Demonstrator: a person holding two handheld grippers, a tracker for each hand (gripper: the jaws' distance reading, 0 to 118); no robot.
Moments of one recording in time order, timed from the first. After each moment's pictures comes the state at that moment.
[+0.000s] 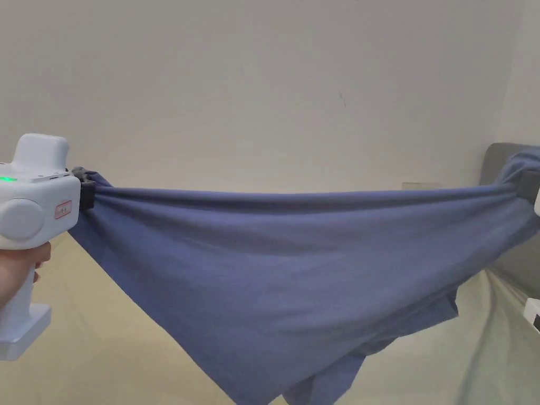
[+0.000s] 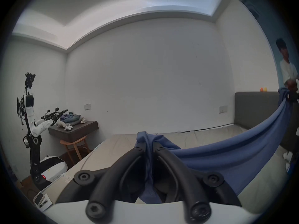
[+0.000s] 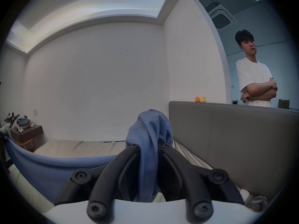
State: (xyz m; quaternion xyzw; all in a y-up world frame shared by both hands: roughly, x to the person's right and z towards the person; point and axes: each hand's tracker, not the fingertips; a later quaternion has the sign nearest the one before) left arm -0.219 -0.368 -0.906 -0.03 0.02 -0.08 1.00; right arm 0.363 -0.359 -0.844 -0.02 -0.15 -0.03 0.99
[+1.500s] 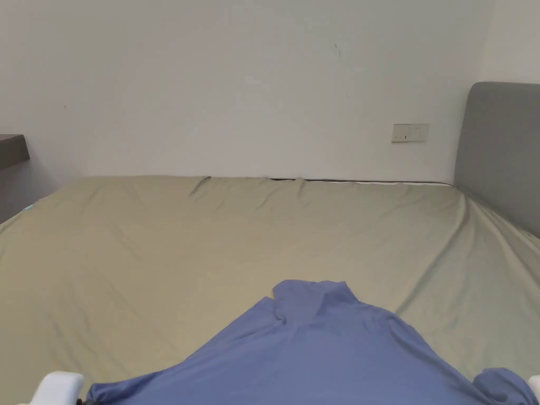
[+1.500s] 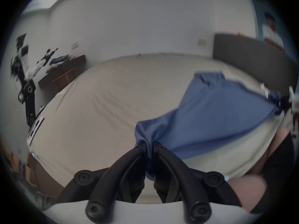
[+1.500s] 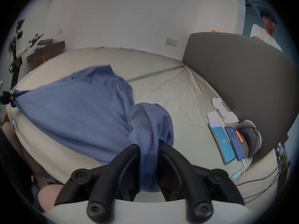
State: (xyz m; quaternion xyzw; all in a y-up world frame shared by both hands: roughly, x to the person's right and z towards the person) left arm -0.264 -0.667 -0.584 -0.35 -0.06 -0.10 0.93; right arm 0.335 -0.666 -0.506 -0.34 -0.06 0.10 0.93
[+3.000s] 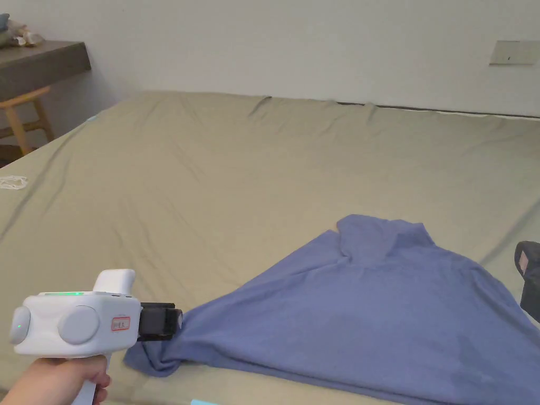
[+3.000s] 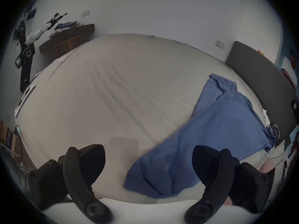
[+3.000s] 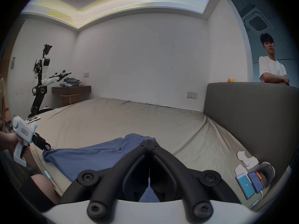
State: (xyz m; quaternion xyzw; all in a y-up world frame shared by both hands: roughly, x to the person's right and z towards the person) left arm -0.302 -0.673 -0.648 -0.42 -0.03 0.05 0.90; right arm 0.203 -0.565 -0.535 -0.09 0.05 0.06 0.99
